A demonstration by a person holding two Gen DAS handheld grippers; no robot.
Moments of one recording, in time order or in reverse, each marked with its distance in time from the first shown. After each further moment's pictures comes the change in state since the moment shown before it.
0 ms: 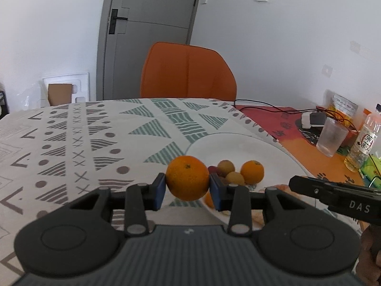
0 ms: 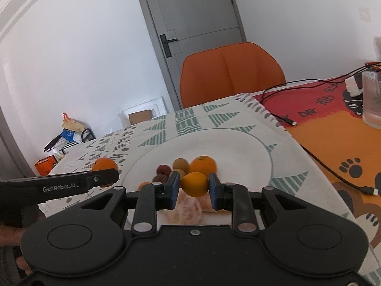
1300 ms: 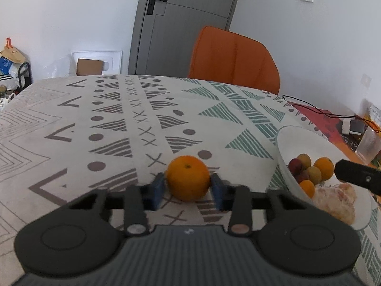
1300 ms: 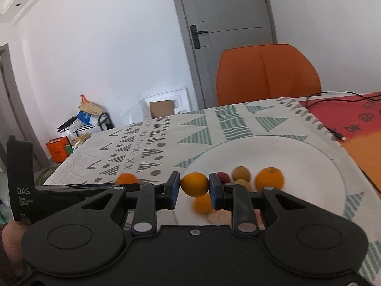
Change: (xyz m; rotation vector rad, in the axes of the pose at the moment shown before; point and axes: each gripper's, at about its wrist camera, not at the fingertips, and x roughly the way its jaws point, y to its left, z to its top) left arm 0.019 0.093 -0.013 -0.121 0.062 0.113; right arm 0.032 0.071 0.008 -0.110 0.037 0.071
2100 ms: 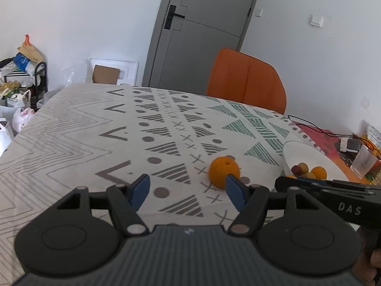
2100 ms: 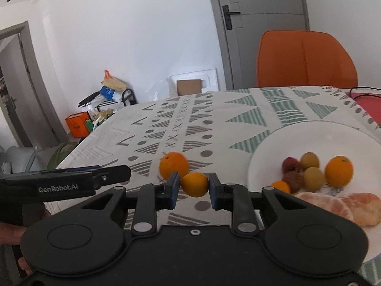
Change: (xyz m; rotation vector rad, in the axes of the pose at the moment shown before) left arm -0.064 0.040 -0.009 -0.064 -0.074 0.014; right arm 0.035 0.061 -0.009 -0.076 0.098 0.110
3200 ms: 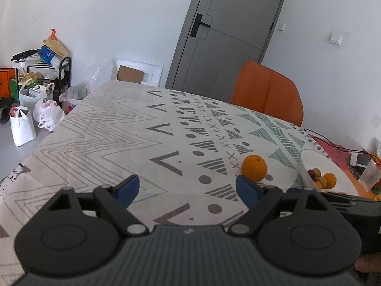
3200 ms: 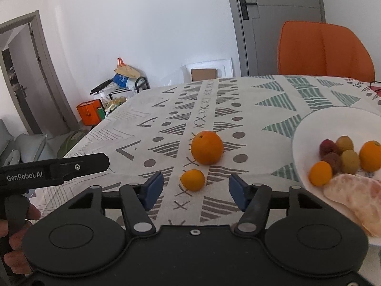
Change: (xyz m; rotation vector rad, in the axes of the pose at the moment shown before) left arm -0.046 0.044 -0.015 -0.089 -0.039 0.078; right arm 0.024 0.034 -0.017 -0.035 0.059 0.060
